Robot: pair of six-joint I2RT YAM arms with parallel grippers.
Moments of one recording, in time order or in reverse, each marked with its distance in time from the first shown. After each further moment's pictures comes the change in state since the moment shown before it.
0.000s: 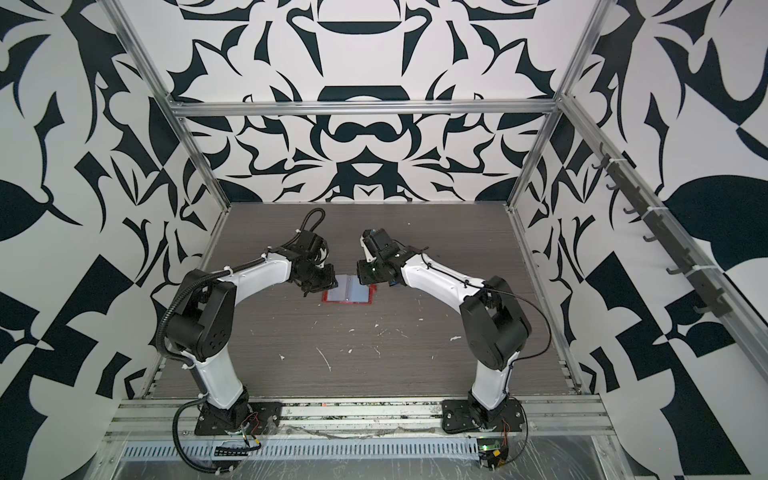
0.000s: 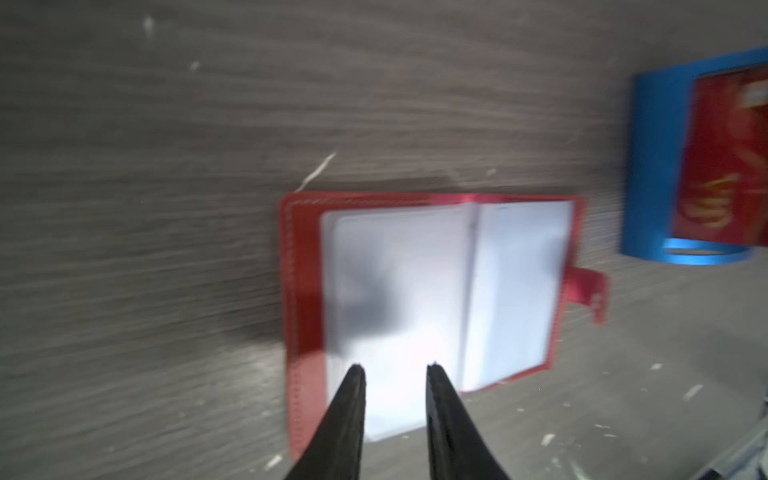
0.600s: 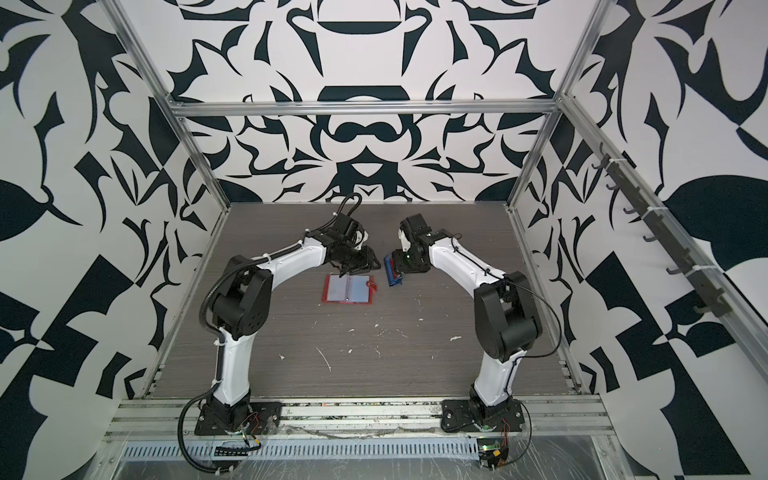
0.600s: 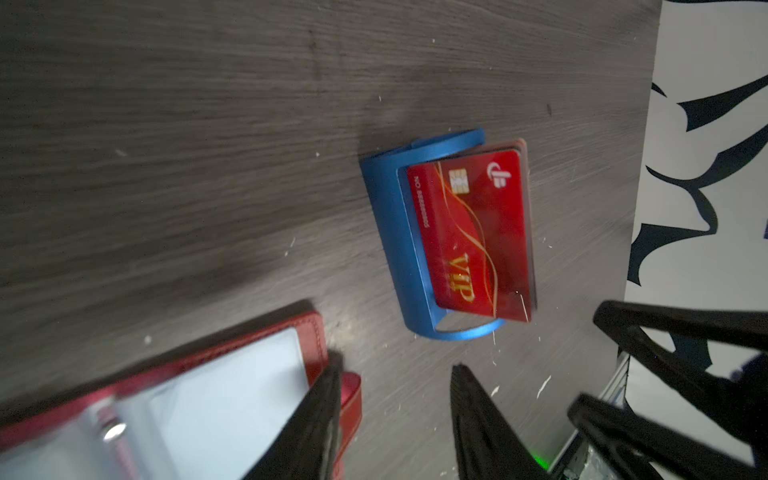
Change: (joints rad) left arm -0.124 0.319 0.420 0.025 0.178 -0.109; right arm -0.227 0.041 0.066 -0.212 -0.018 -0.135
